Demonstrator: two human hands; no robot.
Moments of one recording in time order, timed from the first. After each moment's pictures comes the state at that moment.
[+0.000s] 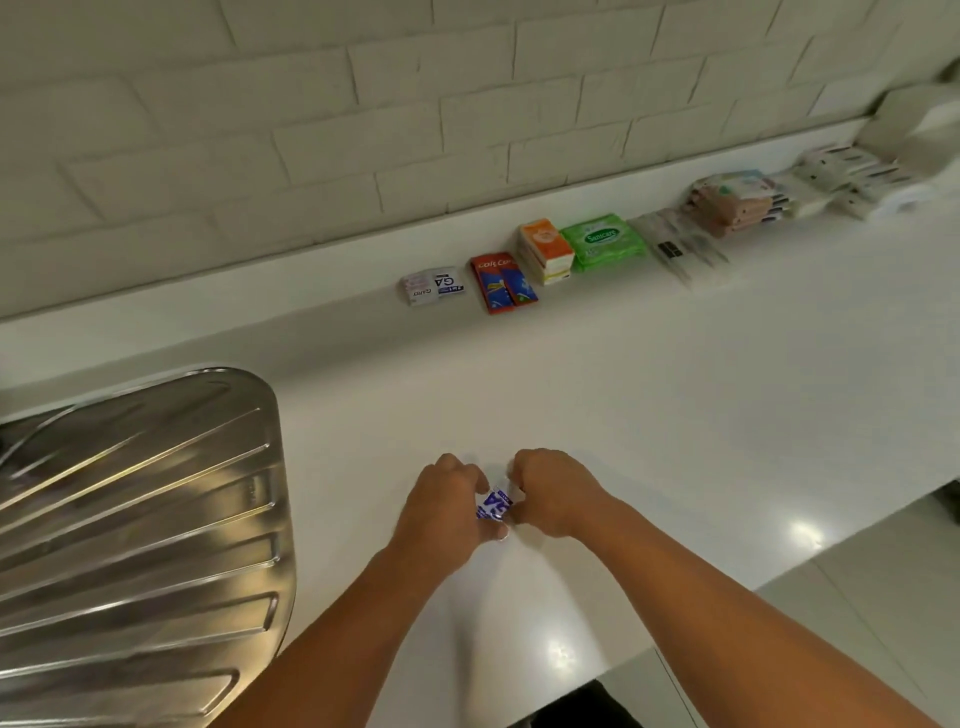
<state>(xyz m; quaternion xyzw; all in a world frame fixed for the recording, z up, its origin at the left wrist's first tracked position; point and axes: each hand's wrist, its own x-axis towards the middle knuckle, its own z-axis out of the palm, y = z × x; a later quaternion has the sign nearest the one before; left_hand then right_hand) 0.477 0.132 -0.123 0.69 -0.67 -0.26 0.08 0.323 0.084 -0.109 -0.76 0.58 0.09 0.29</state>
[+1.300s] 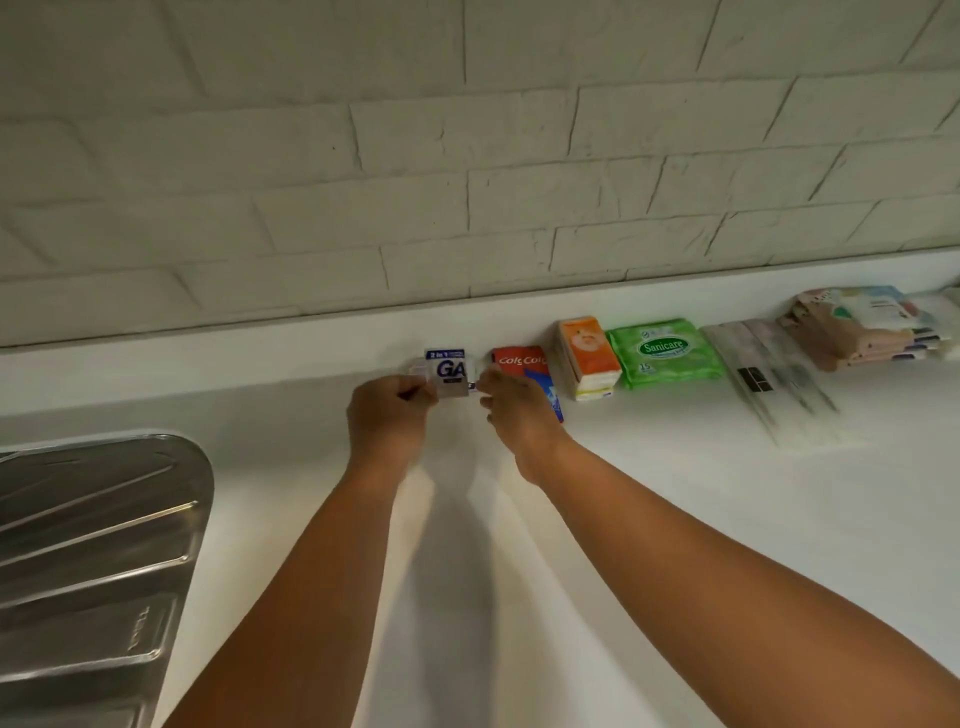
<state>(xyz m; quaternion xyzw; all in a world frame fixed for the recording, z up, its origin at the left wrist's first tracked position) 0.517 -0.117 -0.100 0.77 -0.34 -0.25 0.47 0.381 -0.162 -0.080 -0.50 0.53 -0.28 0.62</state>
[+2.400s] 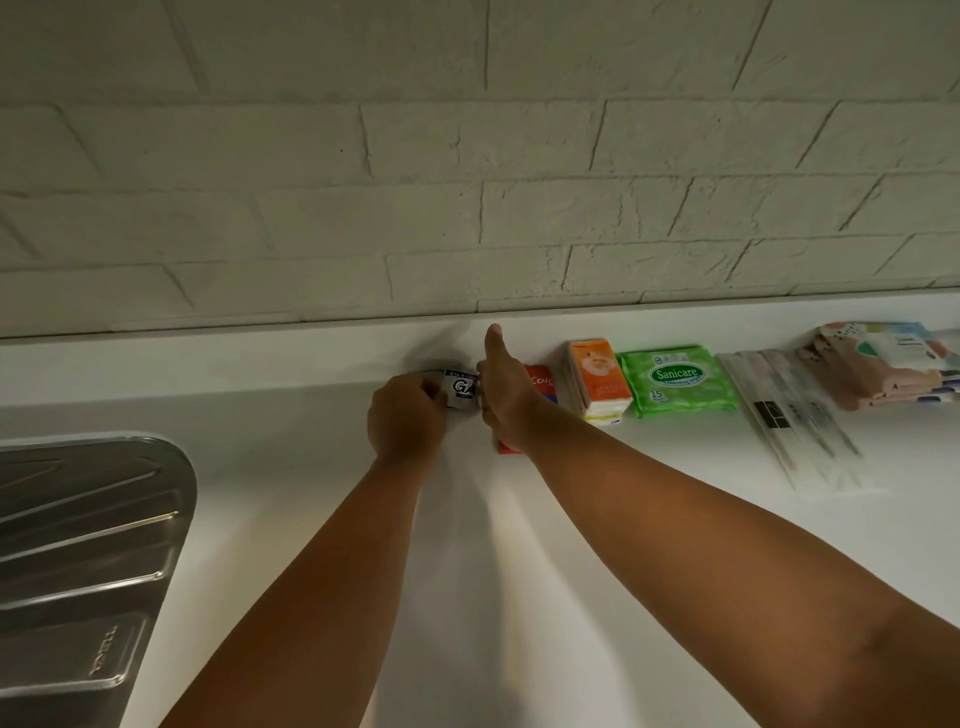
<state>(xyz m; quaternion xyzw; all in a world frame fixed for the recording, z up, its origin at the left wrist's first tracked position) 0.517 -0.172 -0.134 0.85 -0.39 -0.11 0.34 0.427 -0.241 -0.107 -0.44 0.57 -0.20 0.66</state>
